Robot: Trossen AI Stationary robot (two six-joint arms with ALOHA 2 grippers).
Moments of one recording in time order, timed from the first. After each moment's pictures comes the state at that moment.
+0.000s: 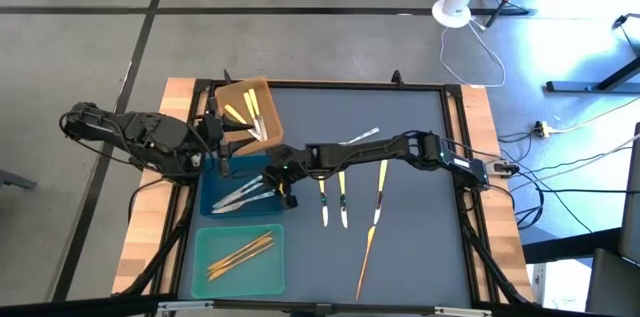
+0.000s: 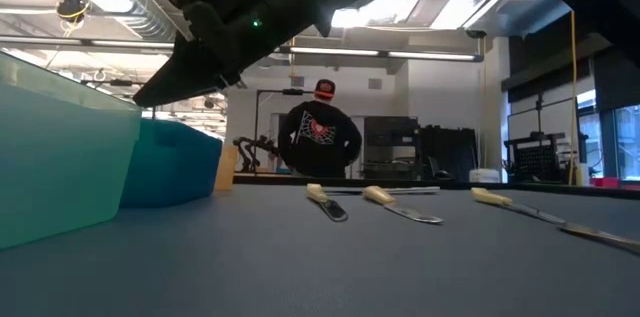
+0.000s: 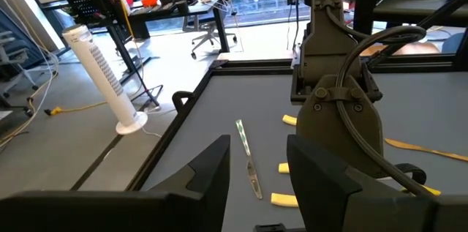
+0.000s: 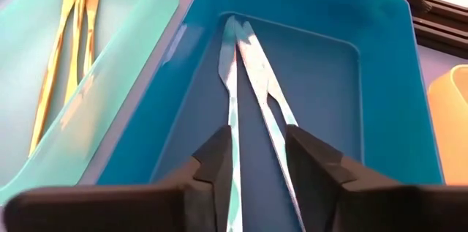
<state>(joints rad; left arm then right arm) -0.28 0.76 0.96 -0.52 -0.61 -0.02 0.04 2.36 1.95 -0.24 -0.19 -0.28</state>
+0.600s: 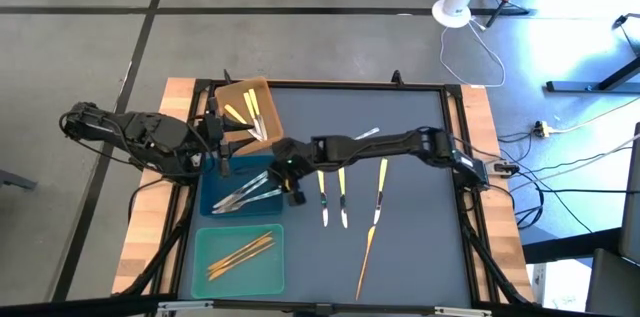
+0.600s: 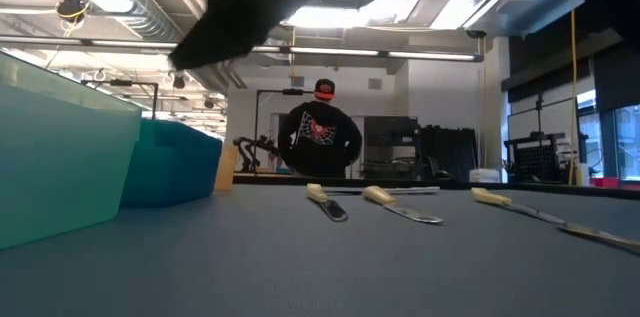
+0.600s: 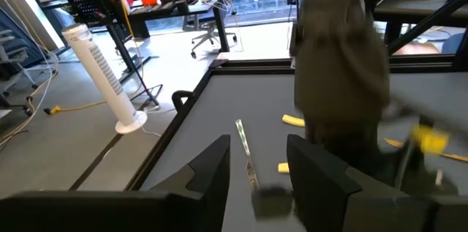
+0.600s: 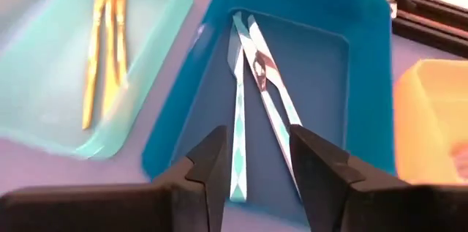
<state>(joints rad) -0.28 0.76 0.96 -0.52 -0.61 -0.02 0.04 2.25 1.97 -0.43 -0.19 -0.29</state>
